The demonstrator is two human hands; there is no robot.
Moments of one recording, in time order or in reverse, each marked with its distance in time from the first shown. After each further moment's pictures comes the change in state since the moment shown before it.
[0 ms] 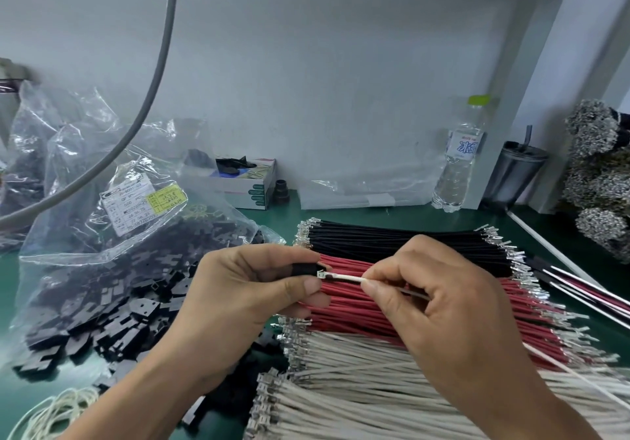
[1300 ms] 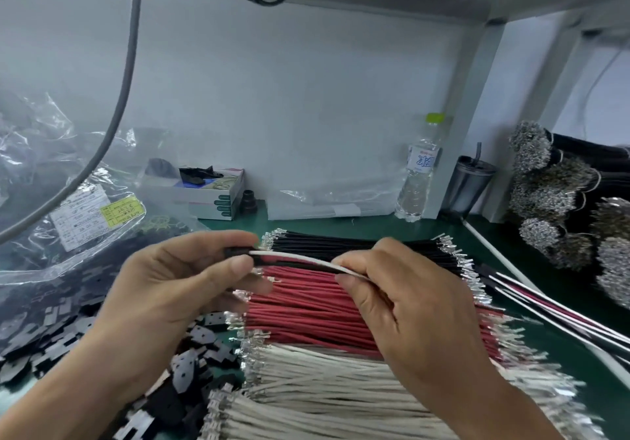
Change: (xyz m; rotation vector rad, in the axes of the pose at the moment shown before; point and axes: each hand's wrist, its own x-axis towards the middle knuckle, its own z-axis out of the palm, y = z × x) left_hand 0.007 0.006 -0.022 -0.022 -0.013 0.172; right_hand 0.007 0.004 -0.019 -0.233 0.054 -0.197
